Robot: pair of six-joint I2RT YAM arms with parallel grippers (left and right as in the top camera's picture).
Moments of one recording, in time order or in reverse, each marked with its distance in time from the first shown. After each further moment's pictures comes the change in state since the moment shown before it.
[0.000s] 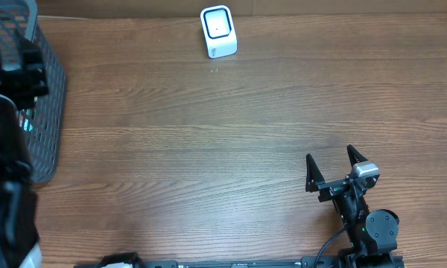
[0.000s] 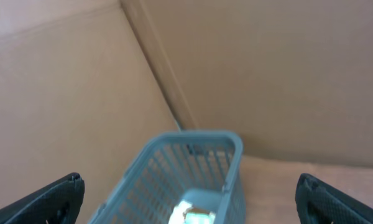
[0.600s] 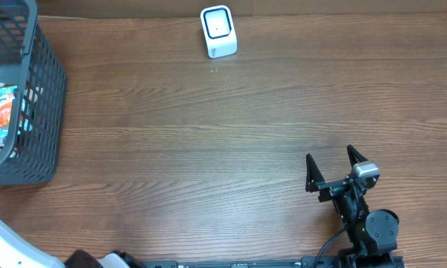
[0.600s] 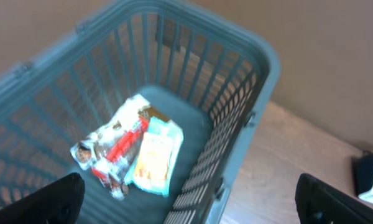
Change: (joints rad) left arm 0.682 0.317 0.035 -0.229 0.699 -0.280; right arm 0.000 0.000 0.000 0.000 0.000 0.000
